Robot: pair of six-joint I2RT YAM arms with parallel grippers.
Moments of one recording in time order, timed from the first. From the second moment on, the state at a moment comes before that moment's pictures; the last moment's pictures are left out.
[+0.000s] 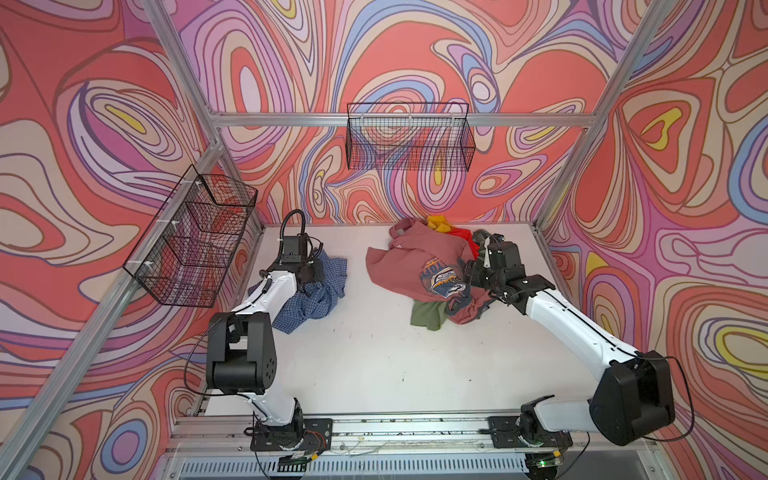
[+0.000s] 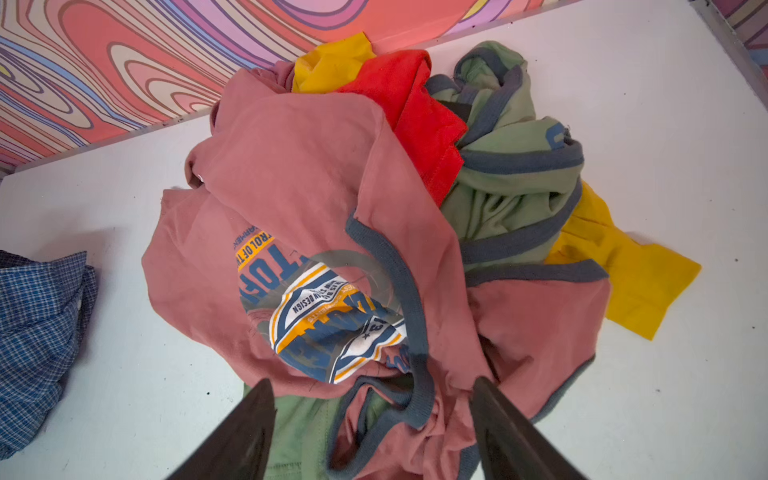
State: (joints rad) left arm -0.01 1.65 1.13 -0.35 -0.01 -0.16; right arm 0.28 1.37 1.05 -0.41 0.11 0.42
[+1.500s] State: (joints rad) left arm 0.03 2.08 1.61 -0.61 0.00 -0.25; right arm 0.28 1.40 1.06 -0.39 0.12 0.31
